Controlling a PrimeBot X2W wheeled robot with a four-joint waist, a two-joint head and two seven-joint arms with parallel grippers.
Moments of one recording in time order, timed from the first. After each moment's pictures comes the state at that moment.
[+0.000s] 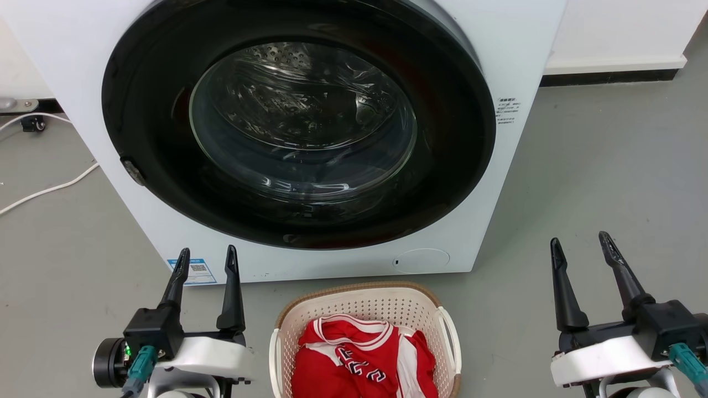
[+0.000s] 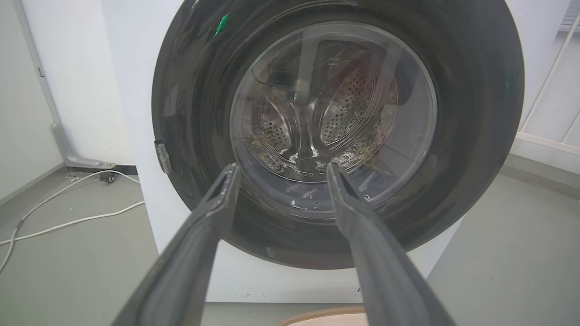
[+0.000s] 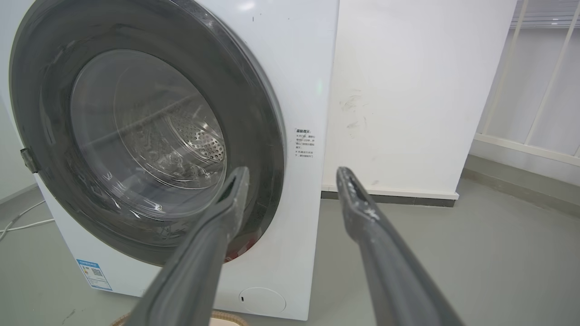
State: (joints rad) left arm -0.03 0.05 -0.03 0.08 -0.15 -0.02 -0.24; right arm 0.01 -0.05 -0.01 -0.01 0.01 0.13 -0.24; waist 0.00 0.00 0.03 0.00
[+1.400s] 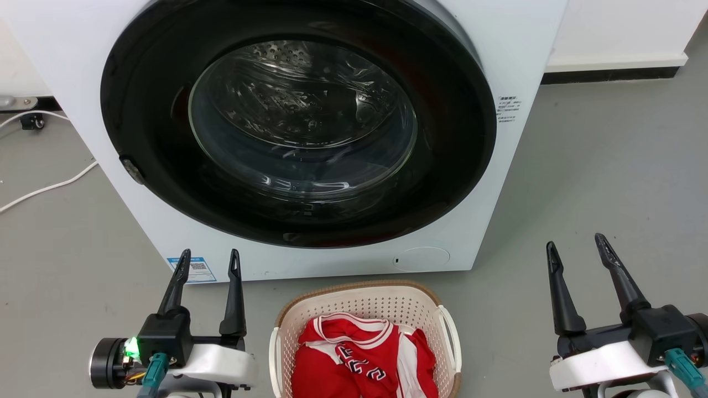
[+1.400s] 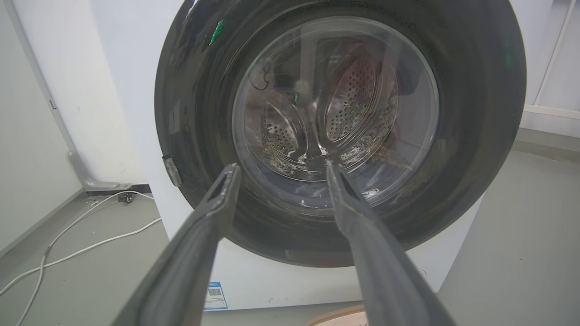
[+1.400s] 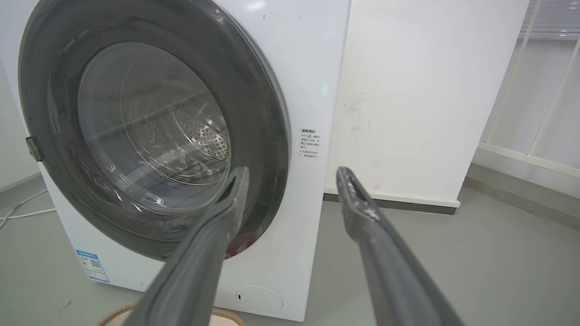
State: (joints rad) left arm -0.02 0.05 -0.02 0.07 -0.03 0.00 -0.26; right arm 0.01 -0.05 -0.01 0.00 -0.02 0.13 -0.26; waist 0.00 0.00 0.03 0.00
